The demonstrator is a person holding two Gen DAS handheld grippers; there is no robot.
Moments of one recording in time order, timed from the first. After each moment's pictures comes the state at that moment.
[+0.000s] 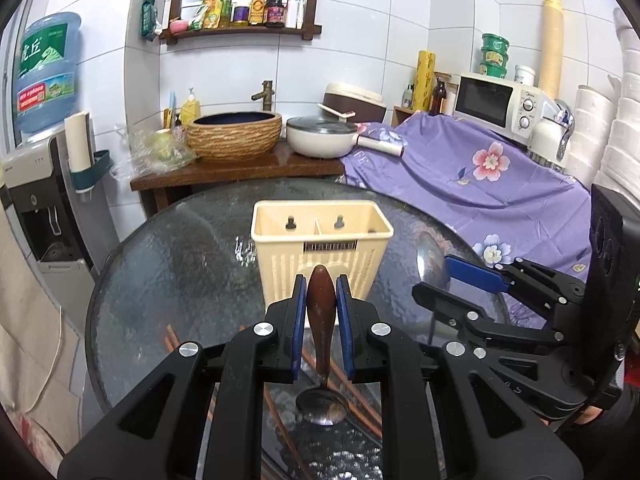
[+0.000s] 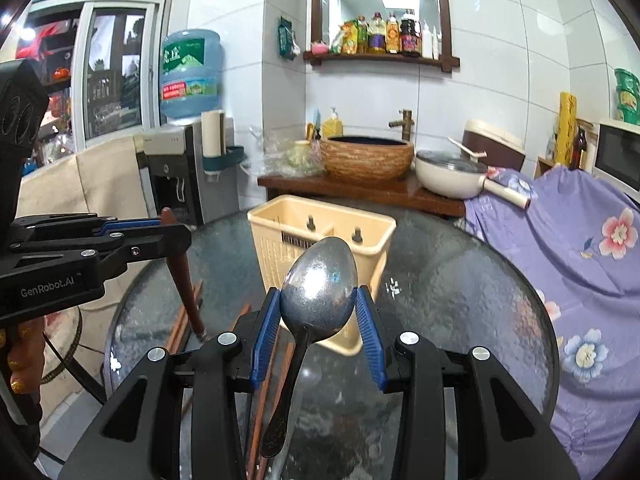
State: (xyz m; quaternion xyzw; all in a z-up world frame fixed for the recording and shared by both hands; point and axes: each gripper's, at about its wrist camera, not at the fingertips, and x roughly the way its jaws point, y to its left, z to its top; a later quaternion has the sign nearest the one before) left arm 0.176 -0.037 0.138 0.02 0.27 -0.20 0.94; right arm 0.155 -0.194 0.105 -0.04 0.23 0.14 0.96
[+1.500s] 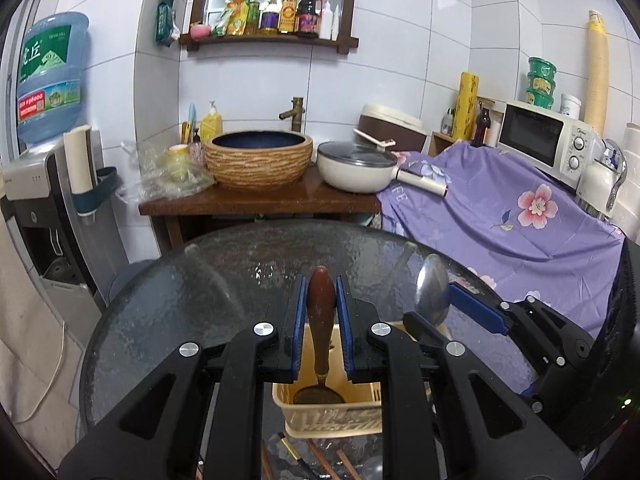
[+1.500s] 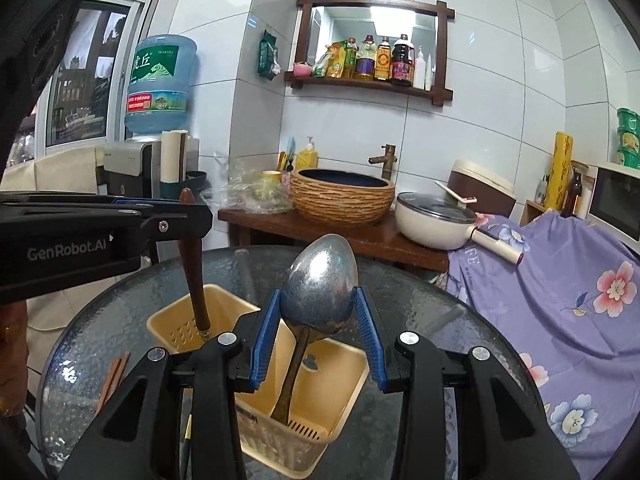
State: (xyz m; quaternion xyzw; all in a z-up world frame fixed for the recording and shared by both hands) left arm 0.313 -0.055 0.154 0.00 0.25 -0.14 0.96; right arm 0.269 -0.185 0.114 -0.08 0.18 0.10 0.98
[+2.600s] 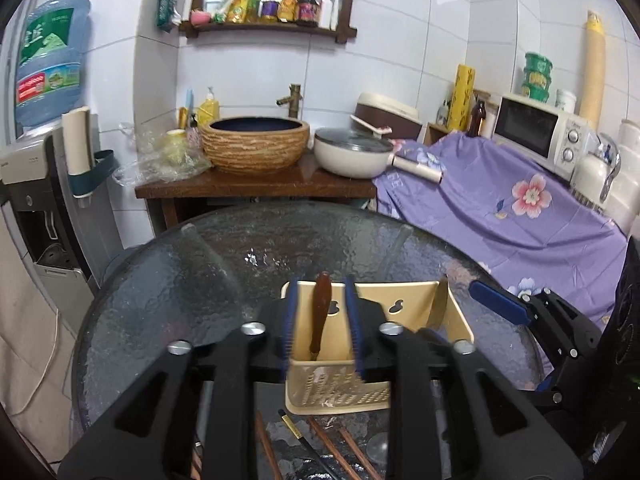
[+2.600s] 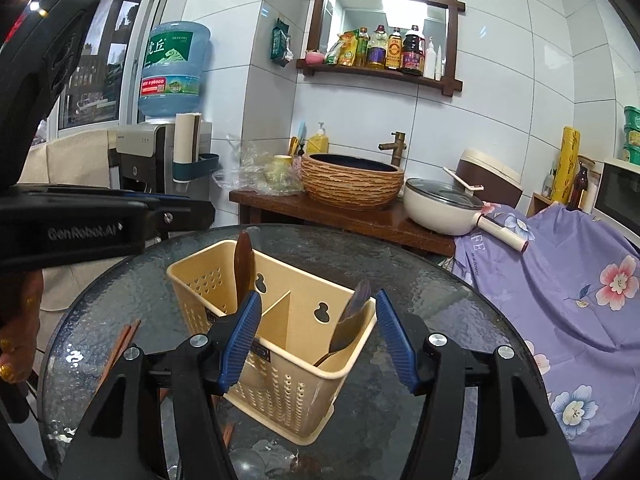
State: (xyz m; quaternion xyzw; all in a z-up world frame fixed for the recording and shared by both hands) left arm 0.294 -0.038 0.136 -0.02 0.26 -0.15 0.95; right arm 0.244 -0.187 0.099 -0.08 0.19 0.11 0.97
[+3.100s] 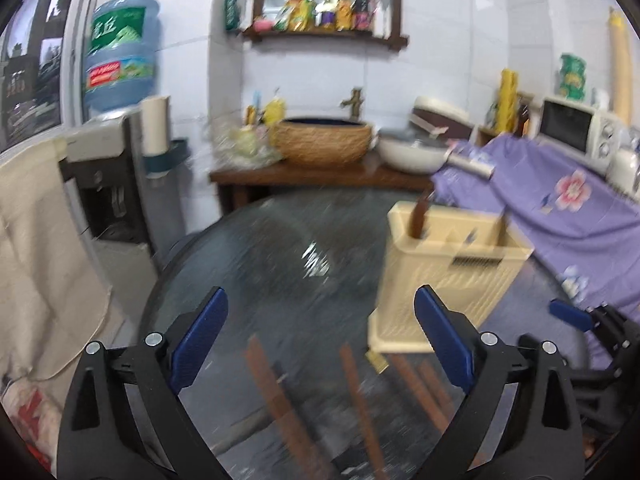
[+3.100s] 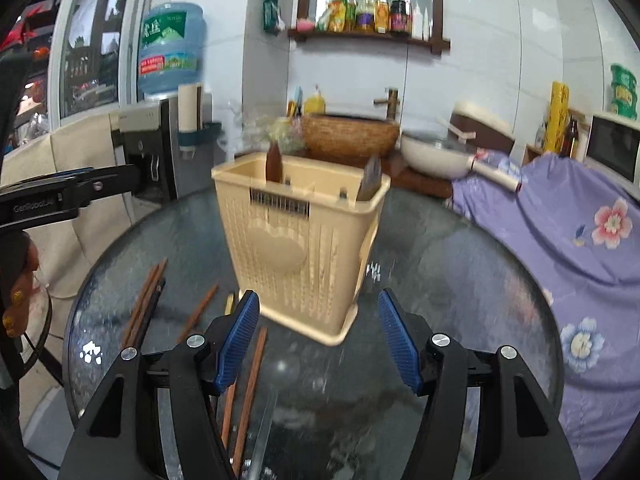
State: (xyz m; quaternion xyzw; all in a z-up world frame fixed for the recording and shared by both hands) left arm 0.219 0.032 0.087 0.00 0.26 -0.04 0.97; right arm 0.184 -0.189 0.057 -0.05 0.28 0.10 0.95
